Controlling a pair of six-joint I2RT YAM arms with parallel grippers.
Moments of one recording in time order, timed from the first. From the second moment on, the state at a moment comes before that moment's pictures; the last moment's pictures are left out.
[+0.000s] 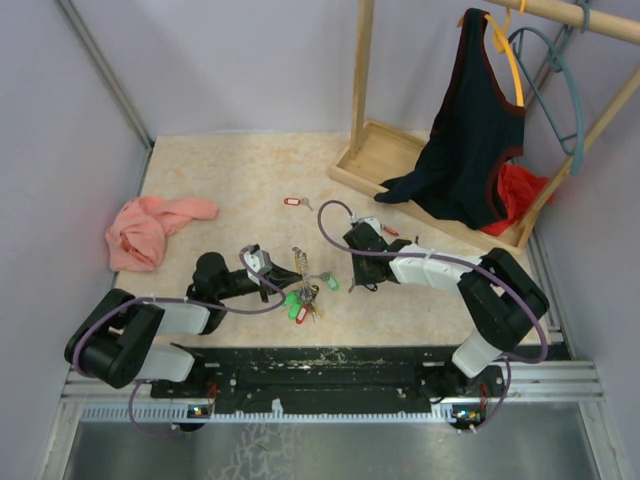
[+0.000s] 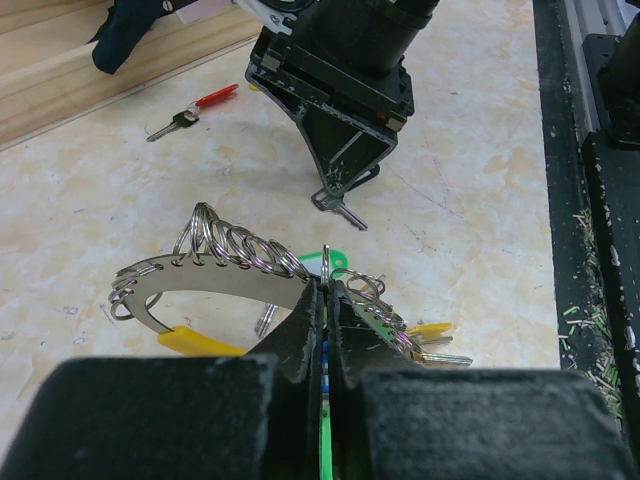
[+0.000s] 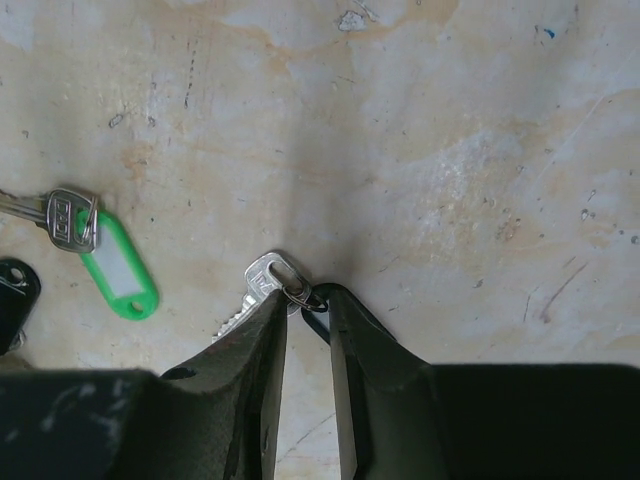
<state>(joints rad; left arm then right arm) -0.44 1.36 0.19 1.11 0.86 0.09 0.73 1.59 0.85 -0.34 0.21 0.53</state>
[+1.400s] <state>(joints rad) -0.44 1.36 0.19 1.10 0.88 0.09 0.64 1.57 0.86 -0.34 -0.06 0.07</state>
